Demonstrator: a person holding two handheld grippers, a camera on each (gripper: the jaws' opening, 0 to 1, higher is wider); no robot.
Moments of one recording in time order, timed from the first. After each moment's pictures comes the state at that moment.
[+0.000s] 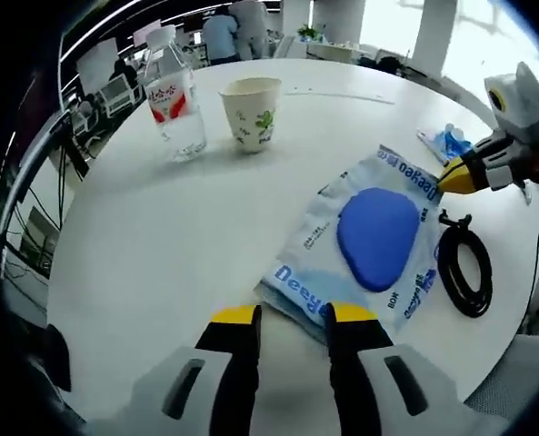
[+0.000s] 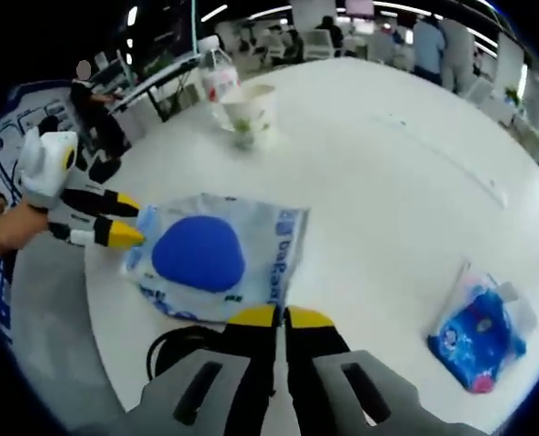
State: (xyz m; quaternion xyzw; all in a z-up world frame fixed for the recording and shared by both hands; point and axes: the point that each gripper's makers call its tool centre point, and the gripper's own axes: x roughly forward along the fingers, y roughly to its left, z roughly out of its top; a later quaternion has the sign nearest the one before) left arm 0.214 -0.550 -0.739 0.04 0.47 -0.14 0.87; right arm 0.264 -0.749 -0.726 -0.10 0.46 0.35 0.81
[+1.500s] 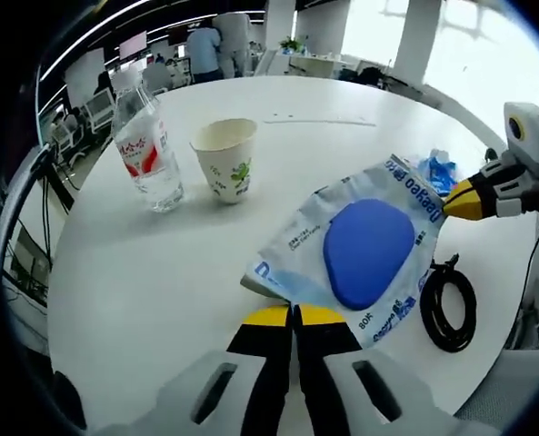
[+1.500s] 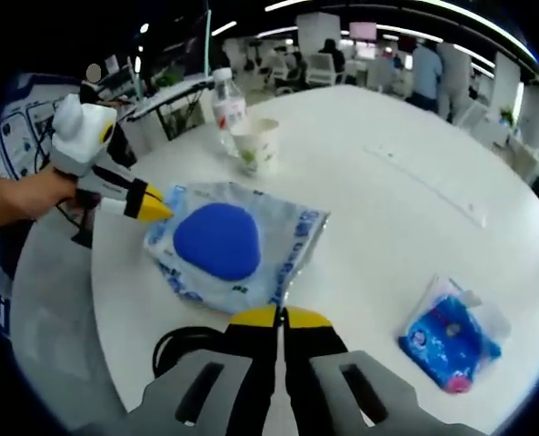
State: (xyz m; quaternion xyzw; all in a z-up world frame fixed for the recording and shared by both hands) left arm 0.259 -0.577 -0.706 0.04 0.43 -0.19 0.88; right arm 0.263 -0.767 -0.688 -0.11 0.41 0.35 0.83
